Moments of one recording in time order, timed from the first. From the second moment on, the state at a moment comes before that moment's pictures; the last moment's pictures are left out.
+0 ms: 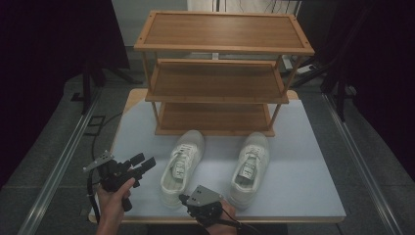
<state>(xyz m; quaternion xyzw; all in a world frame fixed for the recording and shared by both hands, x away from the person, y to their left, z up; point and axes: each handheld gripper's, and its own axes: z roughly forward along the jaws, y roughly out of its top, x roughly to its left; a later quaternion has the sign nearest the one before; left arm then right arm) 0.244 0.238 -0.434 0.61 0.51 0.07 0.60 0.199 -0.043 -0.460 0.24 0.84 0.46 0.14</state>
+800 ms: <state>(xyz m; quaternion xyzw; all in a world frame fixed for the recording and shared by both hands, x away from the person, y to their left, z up) 0.246 0.216 -0.438 0.63 0.50 0.10 0.59 0.193 -0.165 -0.425 0.32 0.76 0.51 0.21</state>
